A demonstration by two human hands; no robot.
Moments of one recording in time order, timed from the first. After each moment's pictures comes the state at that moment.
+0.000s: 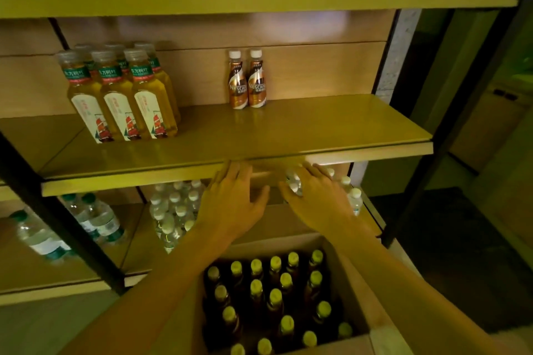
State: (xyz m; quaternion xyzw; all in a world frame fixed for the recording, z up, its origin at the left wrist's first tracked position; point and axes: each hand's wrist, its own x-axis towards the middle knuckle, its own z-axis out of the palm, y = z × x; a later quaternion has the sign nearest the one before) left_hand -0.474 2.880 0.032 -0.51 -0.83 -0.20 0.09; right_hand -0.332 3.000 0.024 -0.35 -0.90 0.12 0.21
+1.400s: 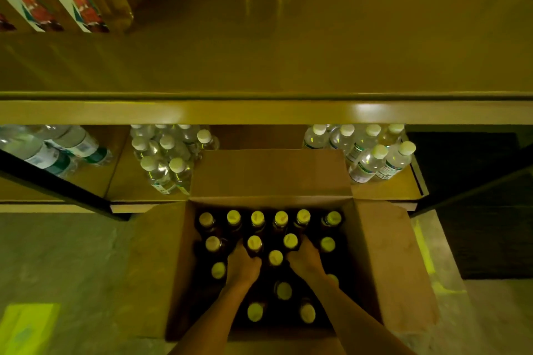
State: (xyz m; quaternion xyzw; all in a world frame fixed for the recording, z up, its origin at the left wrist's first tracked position) left_hand -0.444 2.885 -0.297 -0.08 -0.87 -0.30 -0.39; right_hand -0.345 3.002 -0.297 -0.56 -0.65 0.50 -0.10
